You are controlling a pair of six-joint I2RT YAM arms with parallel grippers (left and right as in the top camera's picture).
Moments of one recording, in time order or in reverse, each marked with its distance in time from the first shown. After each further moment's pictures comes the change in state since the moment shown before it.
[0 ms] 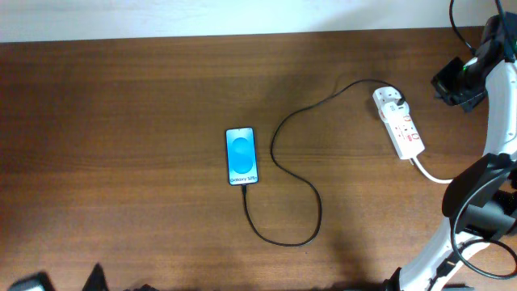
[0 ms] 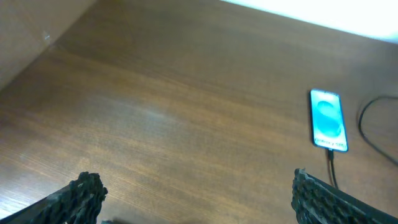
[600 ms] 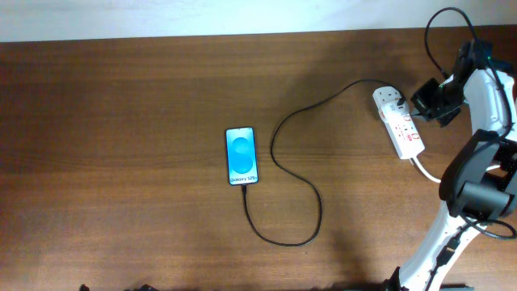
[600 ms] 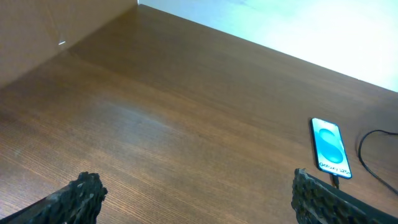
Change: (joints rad) left arm 0.000 -0.294 -0.102 -0.006 -0.071 0.000; right arm 0.003 0.150 -0.129 0.116 -0.102 -0.002
